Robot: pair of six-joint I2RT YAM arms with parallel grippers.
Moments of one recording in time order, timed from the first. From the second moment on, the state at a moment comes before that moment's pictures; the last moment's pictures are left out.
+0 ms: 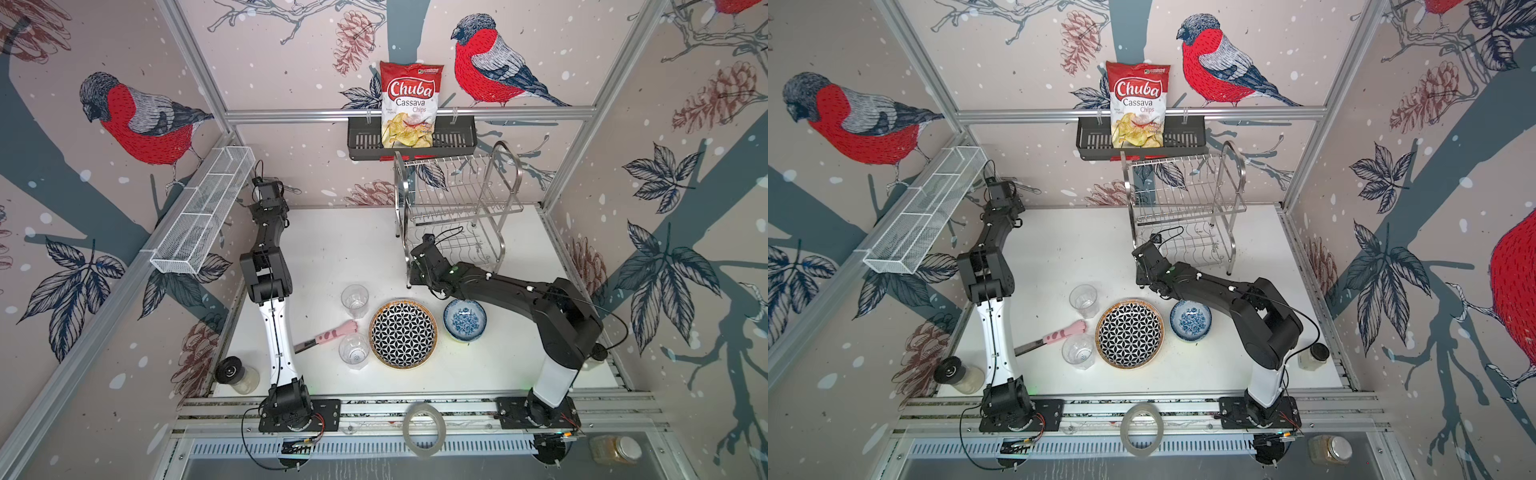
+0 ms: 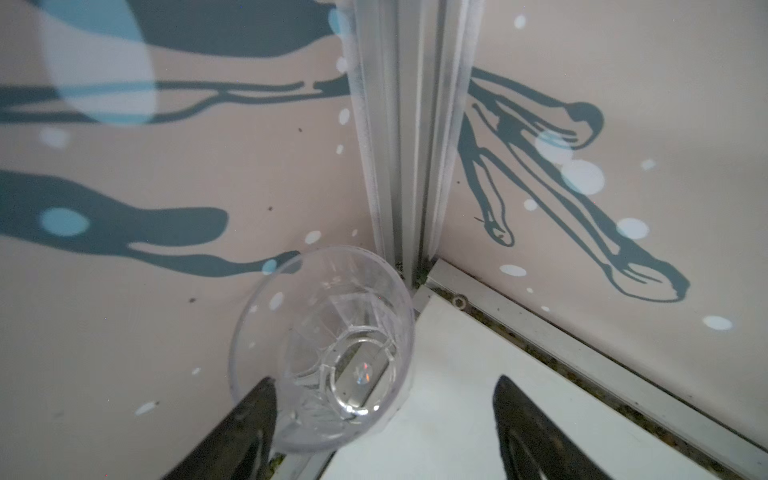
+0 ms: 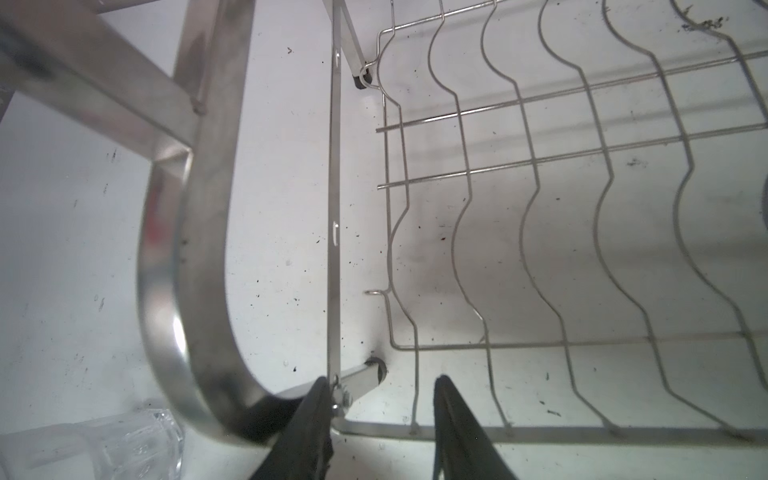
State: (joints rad) left arm 0.25 2.62 2.37 -0.28 -0.32 -0.15; right arm 0.83 1.80 1.22 -0.26 0.27 0.61
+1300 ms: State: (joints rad) left arm 0.27 2.61 2.42 -0.33 -0.13 -0.13; right arm 0.83 1.82 1.28 -0.35 0.24 0.63
